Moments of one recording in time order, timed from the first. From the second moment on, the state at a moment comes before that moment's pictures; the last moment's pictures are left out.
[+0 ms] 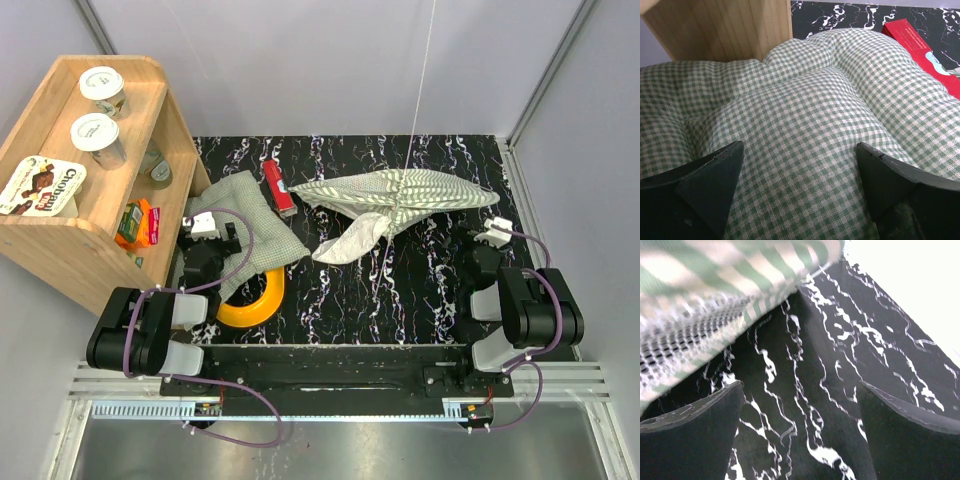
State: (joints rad) left arm -0.12 1.38 0.21 1.08 -0.27 -0.01; right arm -0.03 1.55 0.21 1.27 0.27 0.15
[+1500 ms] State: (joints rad) left arm -0.12 1.09 0.69 0.08 0.05 0.14; right arm 0.27 1.21 0.94 0.02 -0.14 0.30
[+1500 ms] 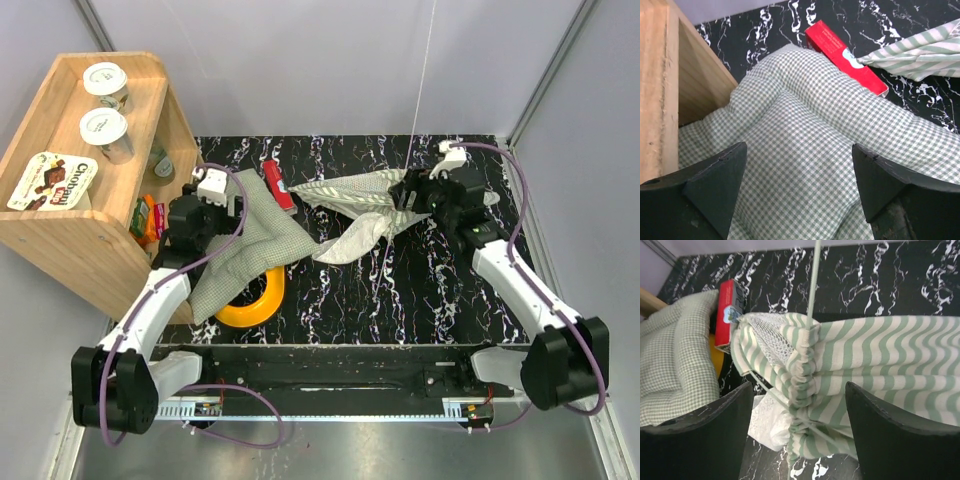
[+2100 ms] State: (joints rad) left arm -0.21 1.07 0.97 -0.34 0.27 0.18; right arm 0.27 1.22 0.95 0.05 -0.12 0.52
